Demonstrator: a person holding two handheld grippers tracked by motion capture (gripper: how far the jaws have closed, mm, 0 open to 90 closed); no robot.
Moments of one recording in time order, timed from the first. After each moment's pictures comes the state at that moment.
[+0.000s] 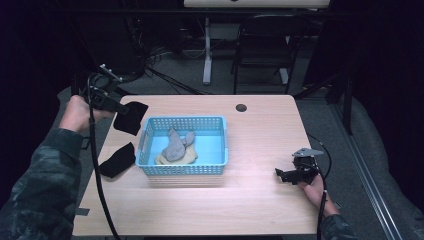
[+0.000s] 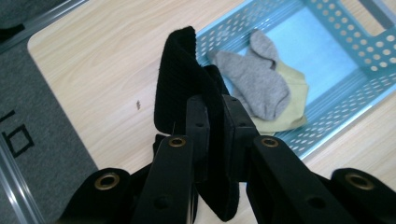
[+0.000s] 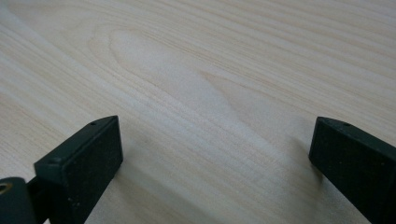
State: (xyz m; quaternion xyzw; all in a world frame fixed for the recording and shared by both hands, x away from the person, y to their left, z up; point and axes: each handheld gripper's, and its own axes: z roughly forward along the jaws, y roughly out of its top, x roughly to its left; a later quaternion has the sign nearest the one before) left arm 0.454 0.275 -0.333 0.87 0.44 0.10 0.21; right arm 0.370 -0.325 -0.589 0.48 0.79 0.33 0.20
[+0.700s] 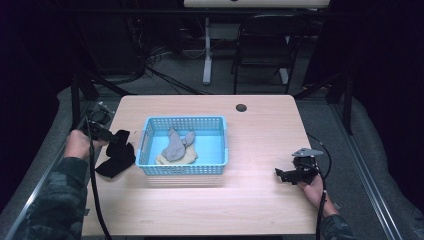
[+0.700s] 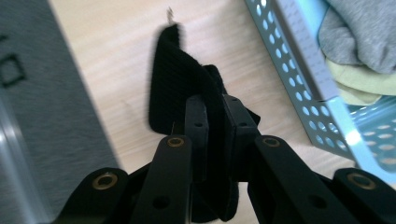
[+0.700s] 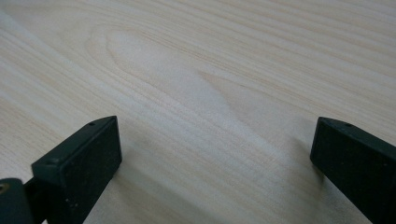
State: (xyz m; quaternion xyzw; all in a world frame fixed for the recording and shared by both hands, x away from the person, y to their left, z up) left arm 0.456 0.326 -0.468 0.83 0.53 0.07 0.15; right arm 0.370 -0.324 -0.589 0.48 0.79 0.33 0.20
